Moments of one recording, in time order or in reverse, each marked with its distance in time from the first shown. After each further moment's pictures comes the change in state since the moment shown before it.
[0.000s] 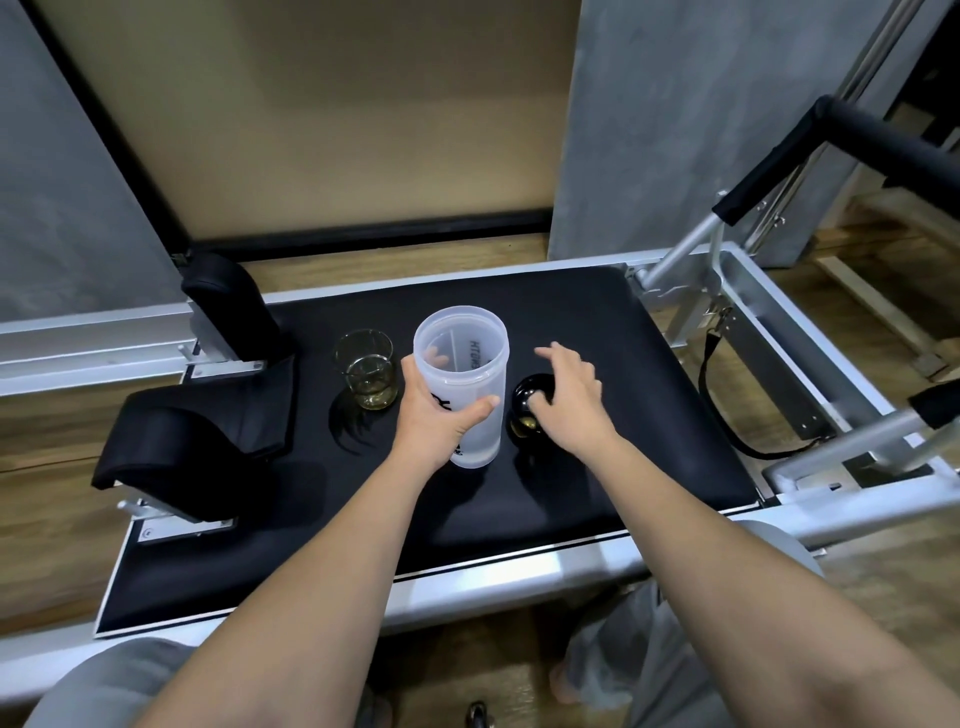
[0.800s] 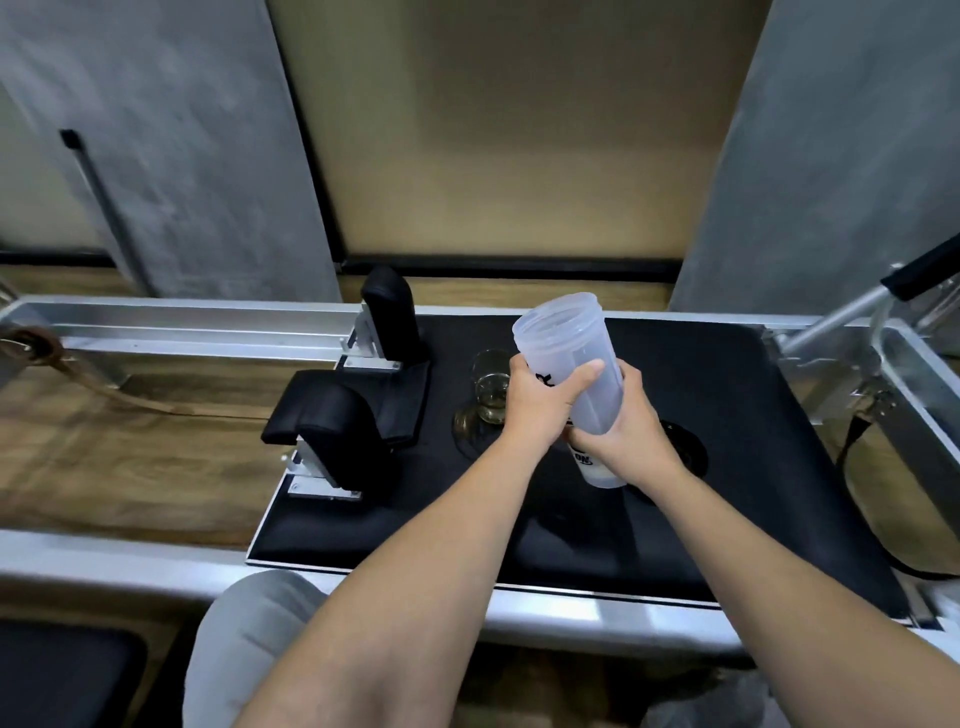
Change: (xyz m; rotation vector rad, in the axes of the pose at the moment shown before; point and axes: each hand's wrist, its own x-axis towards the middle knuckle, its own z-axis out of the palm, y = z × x) left_hand 0.006 0.060 -0.030 -0.243 0.151 -0.193; right_hand -0.011 -0.075 0.024 0.366 -0.141 -0.147
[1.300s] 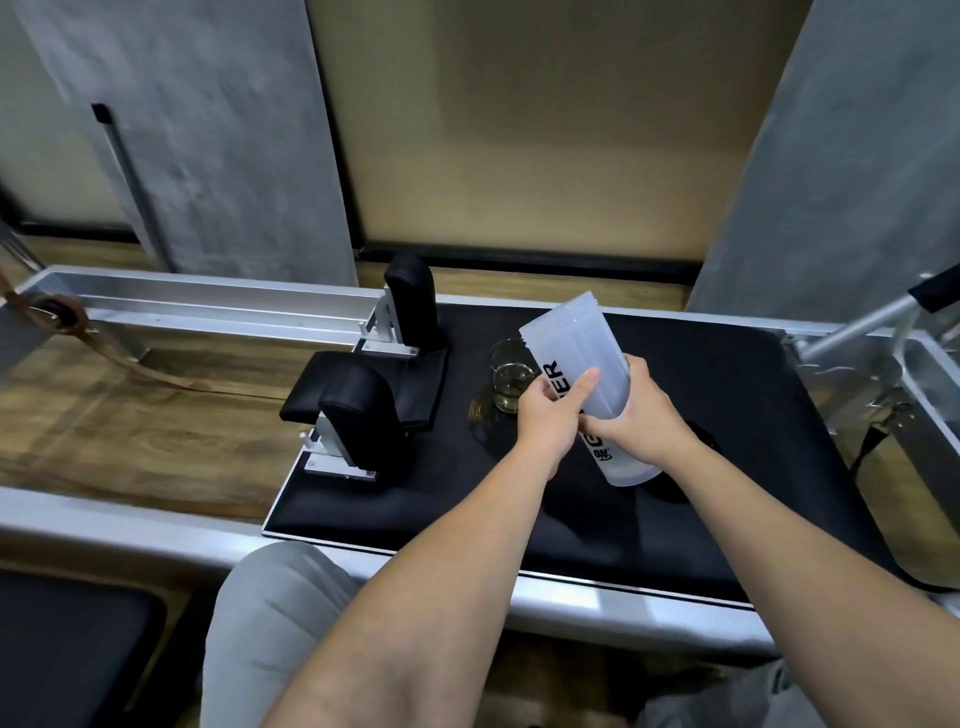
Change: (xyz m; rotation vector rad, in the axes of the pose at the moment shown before) left_hand -0.015 -0.025 -0.006 -0.181 0.035 -0.127; right_hand 0.013 -0.015 -0.002 -0.173 -0.112 0.041
